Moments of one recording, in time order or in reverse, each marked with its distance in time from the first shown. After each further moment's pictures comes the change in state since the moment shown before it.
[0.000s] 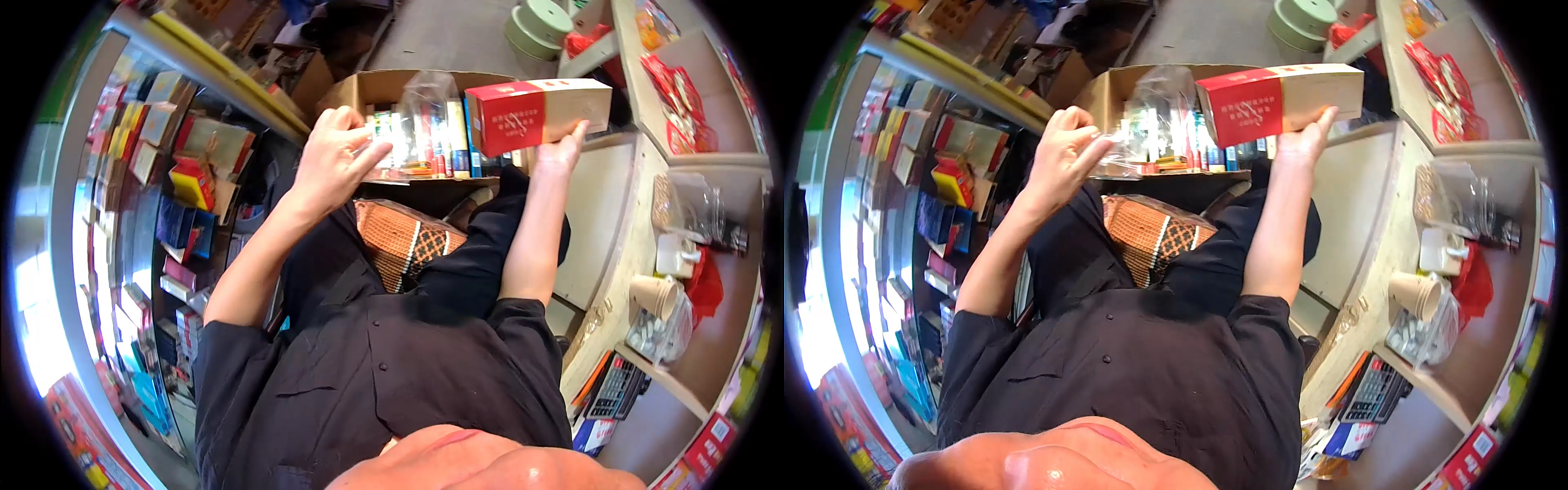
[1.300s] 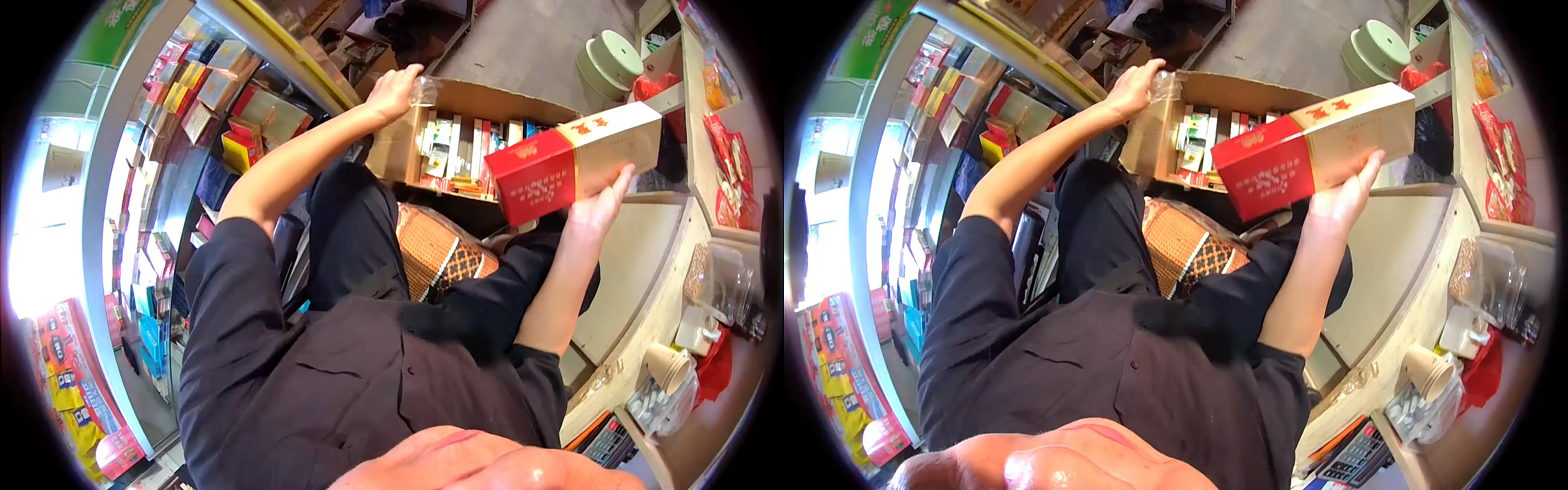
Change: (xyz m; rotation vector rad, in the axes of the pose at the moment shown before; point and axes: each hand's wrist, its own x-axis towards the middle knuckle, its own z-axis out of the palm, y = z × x) left_hand 0.066 -0.182 0.085 0.240 -0.020 -0.160; right_hand -0.060 0.003 0.025 -0.024 -0.058 0.084
